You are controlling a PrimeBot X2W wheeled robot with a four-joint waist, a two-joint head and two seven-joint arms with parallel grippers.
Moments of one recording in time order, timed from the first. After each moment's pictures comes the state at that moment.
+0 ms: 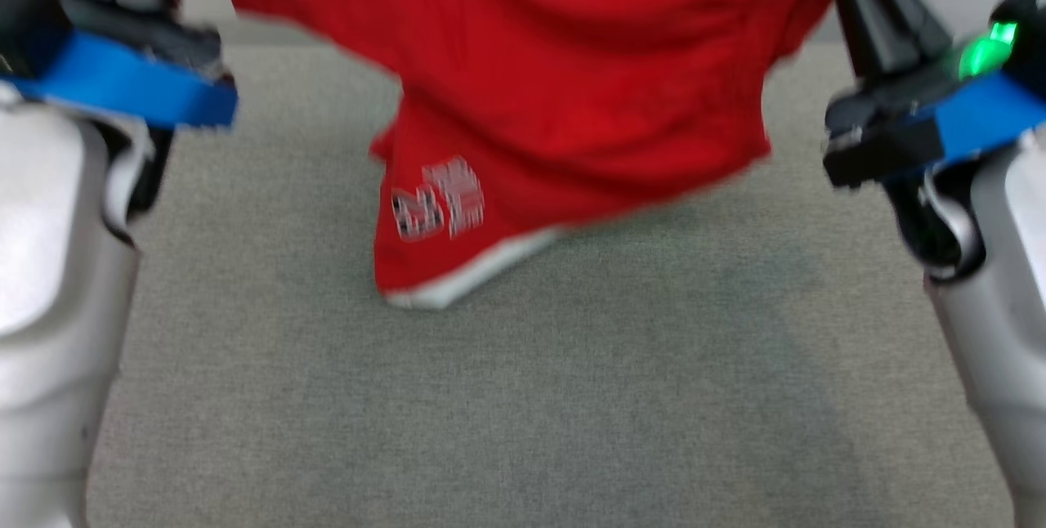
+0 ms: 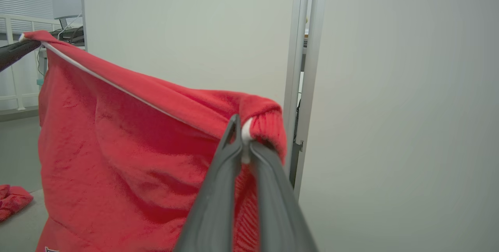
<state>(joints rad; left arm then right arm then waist) -0.84 0.39 -0.32 0.37 -0.34 -0.14 -0.26 -0.72 -0.31 0.25 0.21 0.42 0.13 -0.12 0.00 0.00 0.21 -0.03</state>
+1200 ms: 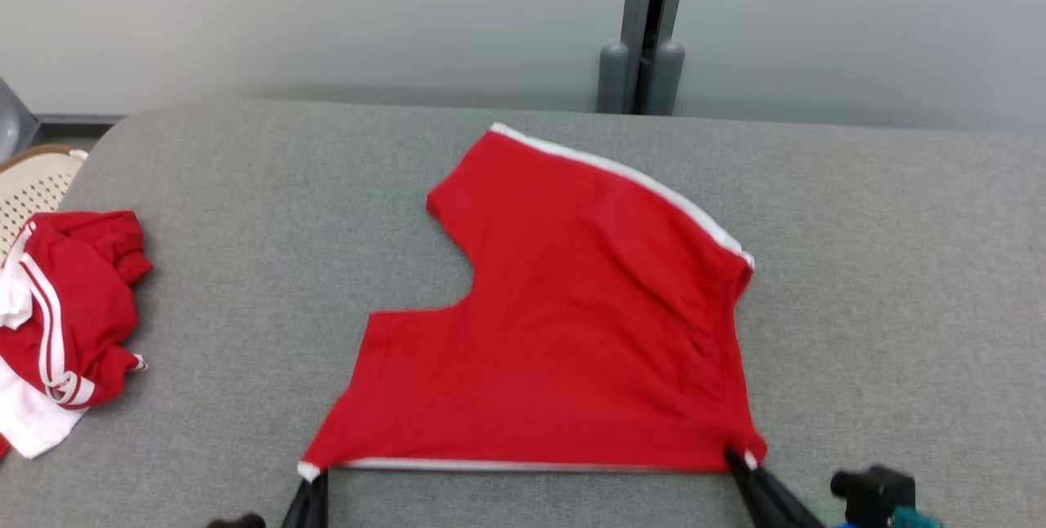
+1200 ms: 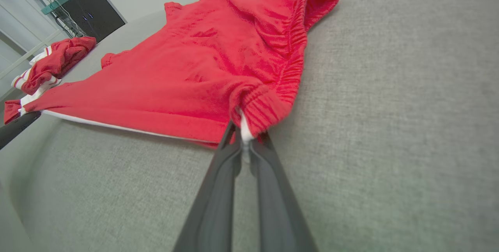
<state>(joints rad) 0.03 0.04 -0.02 0.51 -0.25 -0.14 -0.26 -0.08 -0.23 0.38 0.47 0.54 0.14 -0.26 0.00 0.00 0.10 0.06</state>
